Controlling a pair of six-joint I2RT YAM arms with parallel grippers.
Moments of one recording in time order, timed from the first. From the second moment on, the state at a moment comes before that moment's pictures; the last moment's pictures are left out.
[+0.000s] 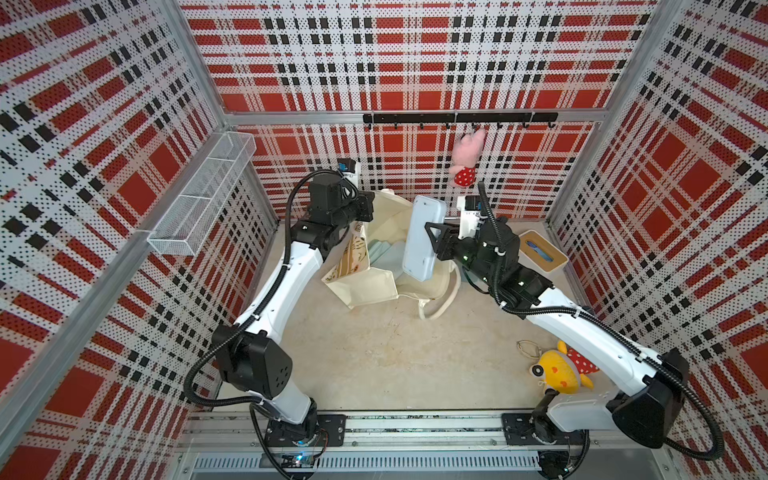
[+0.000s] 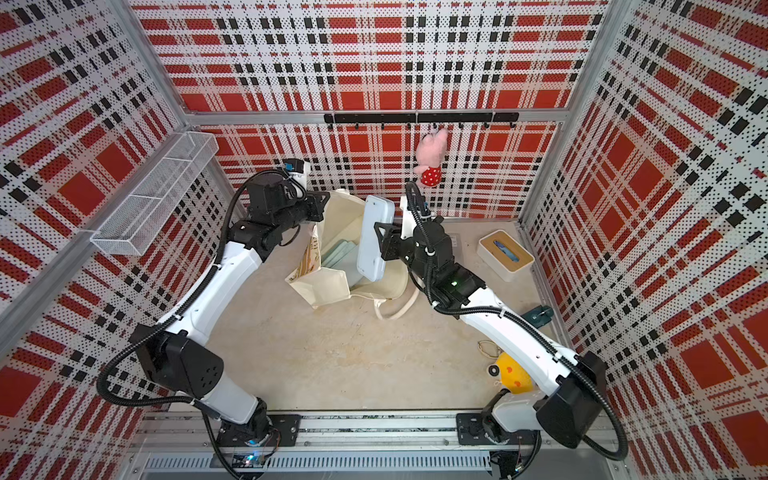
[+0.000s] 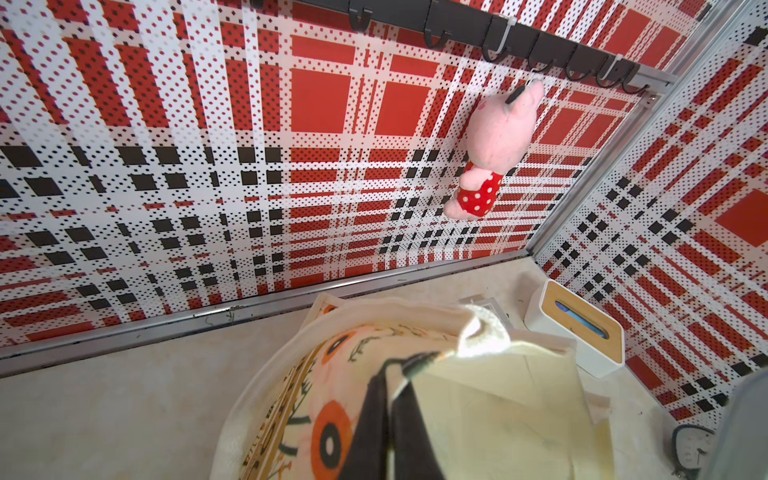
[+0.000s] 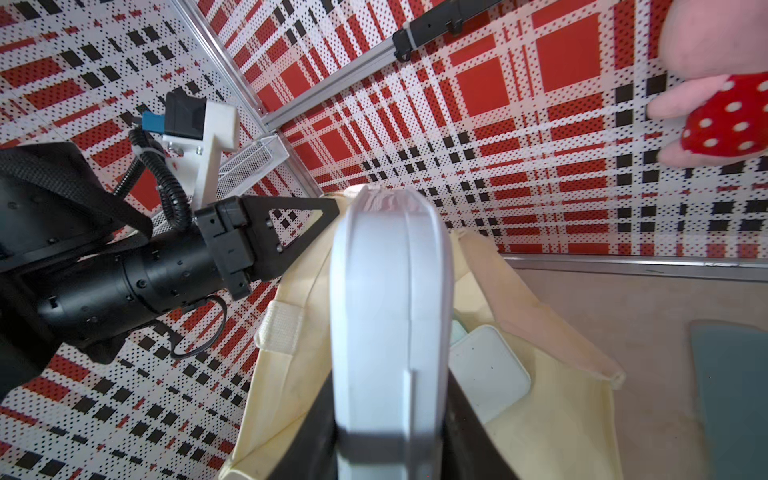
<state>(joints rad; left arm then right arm) -0.28 1.62 1.67 -0.31 0.20 -0.20 0.68 1.33 1.27 -0.02 0.08 0.47</state>
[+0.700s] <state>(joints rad) -0.29 1.66 1.79 -0.43 0.09 -0.12 0.59 1.08 1.25 -0.43 0.37 0.42</state>
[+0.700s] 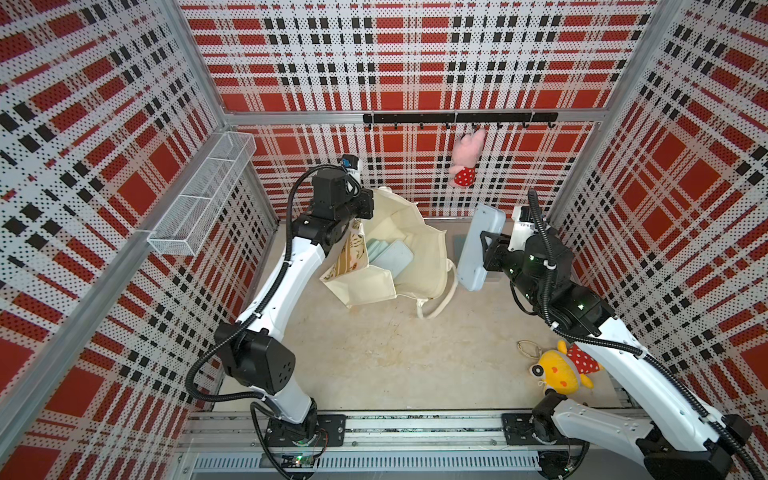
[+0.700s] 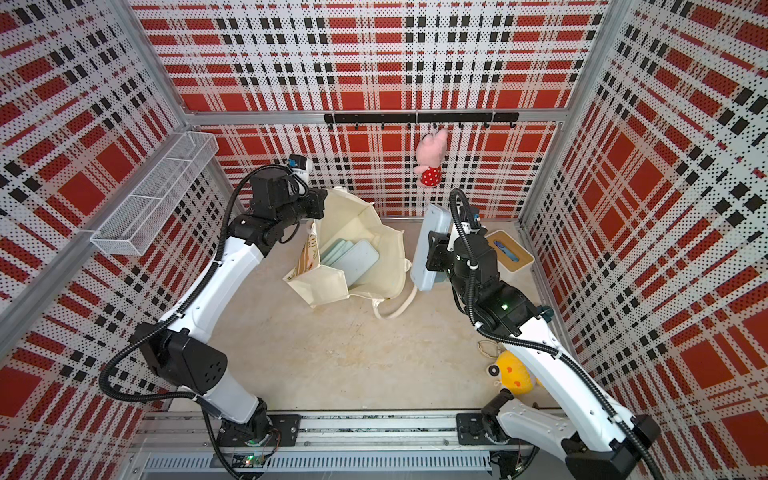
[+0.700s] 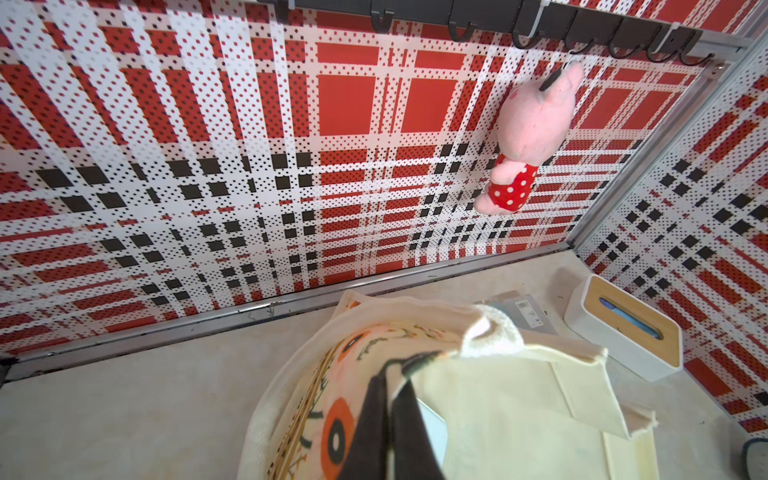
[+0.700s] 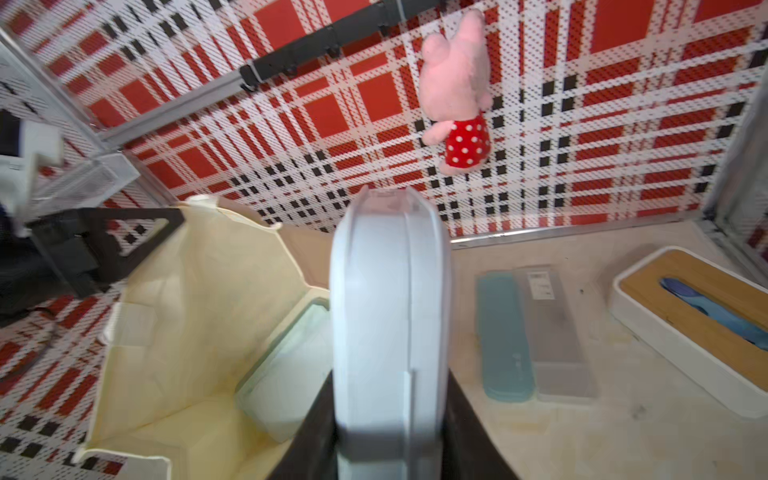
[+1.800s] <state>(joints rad) -0.20 1.65 1.78 -0.43 -0.03 -0.14 0.37 1.74 1.52 -1.07 0.44 0.38</state>
